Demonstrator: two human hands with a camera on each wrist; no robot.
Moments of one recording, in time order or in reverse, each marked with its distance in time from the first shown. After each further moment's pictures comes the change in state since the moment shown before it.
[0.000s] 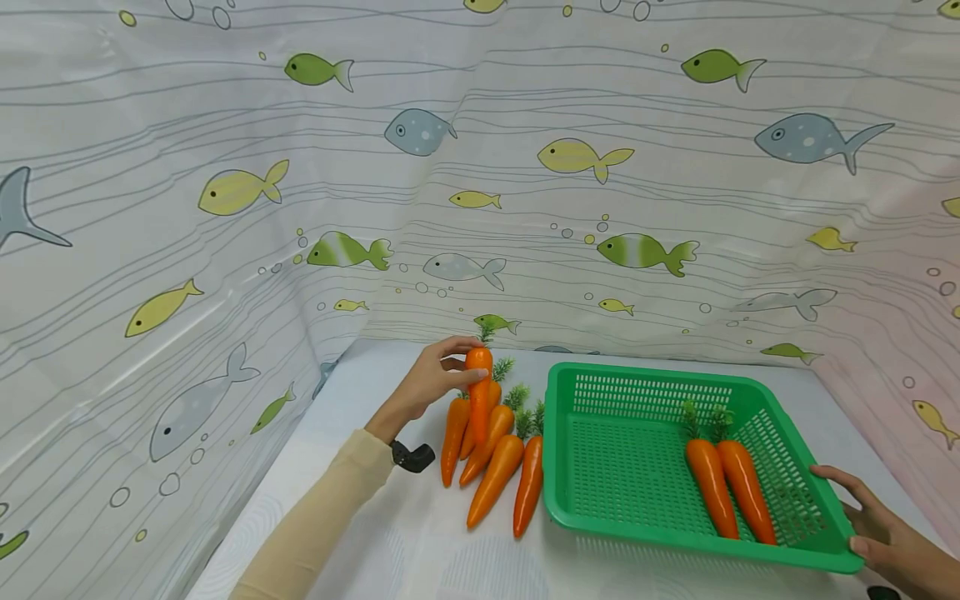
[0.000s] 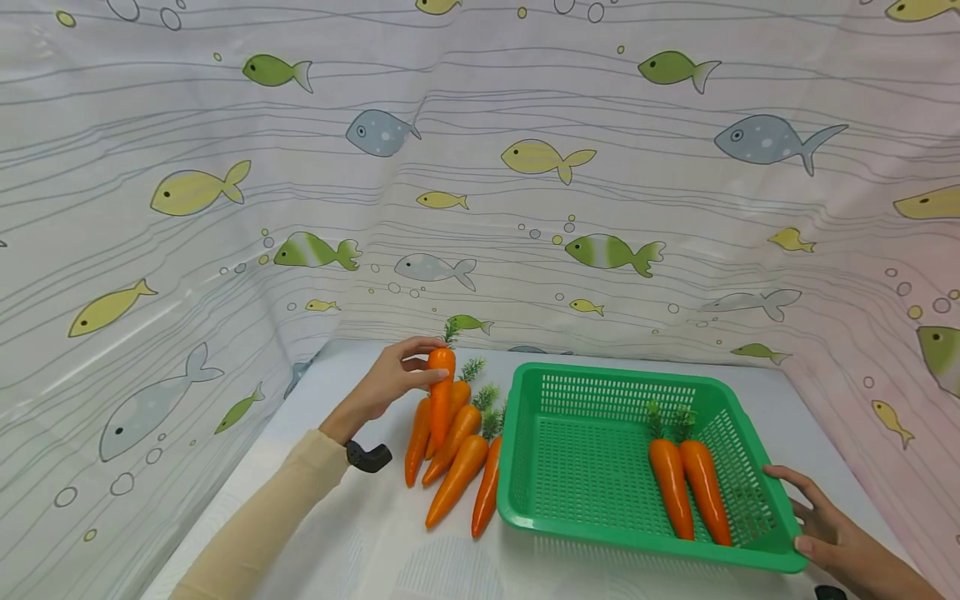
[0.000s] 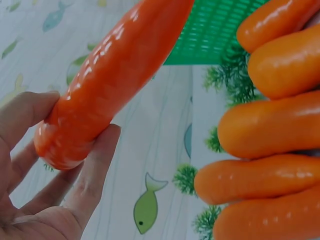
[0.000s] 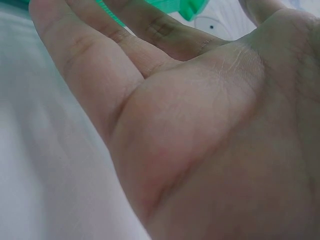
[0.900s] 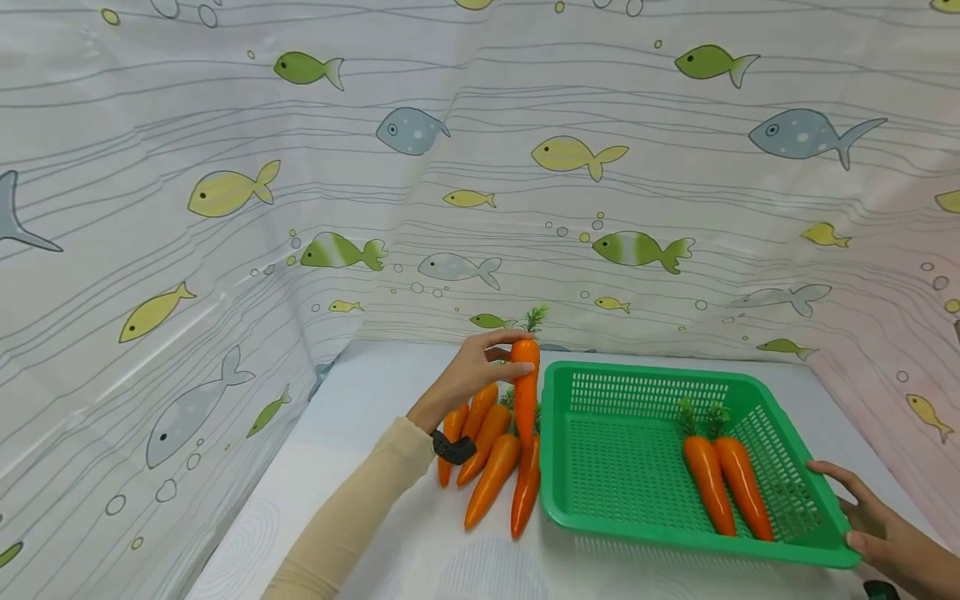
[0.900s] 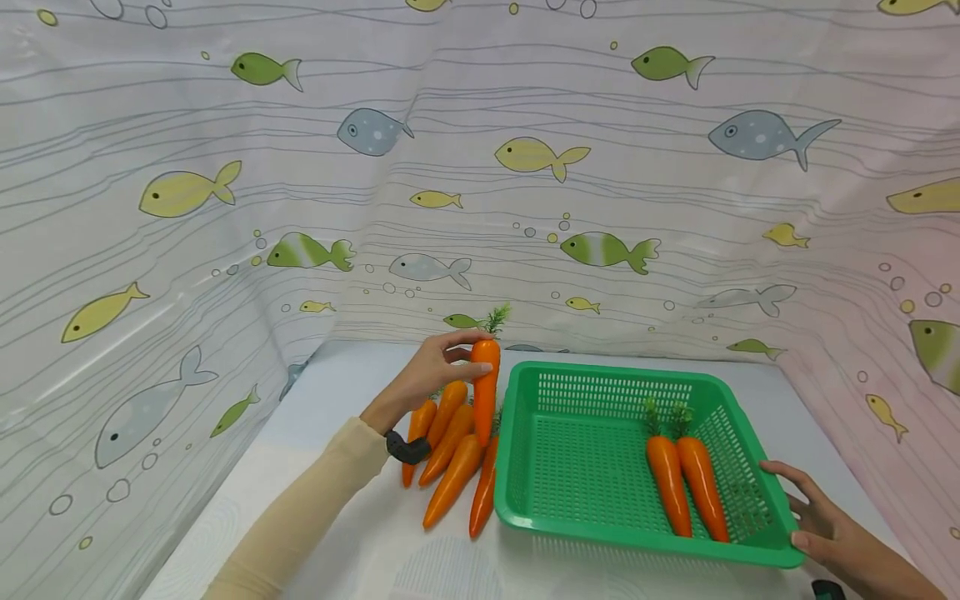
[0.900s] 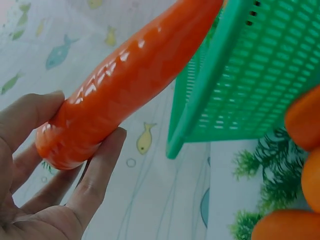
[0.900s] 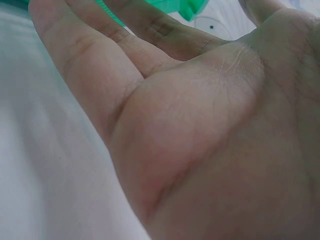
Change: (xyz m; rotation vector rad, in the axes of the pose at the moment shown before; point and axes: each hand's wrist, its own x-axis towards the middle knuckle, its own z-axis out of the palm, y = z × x) left_hand 0.031 0.029 0.054 -0.083 -0.143 0.075; right_hand 0.001 -0.013 0.003 -0.012 -0.032 0.087
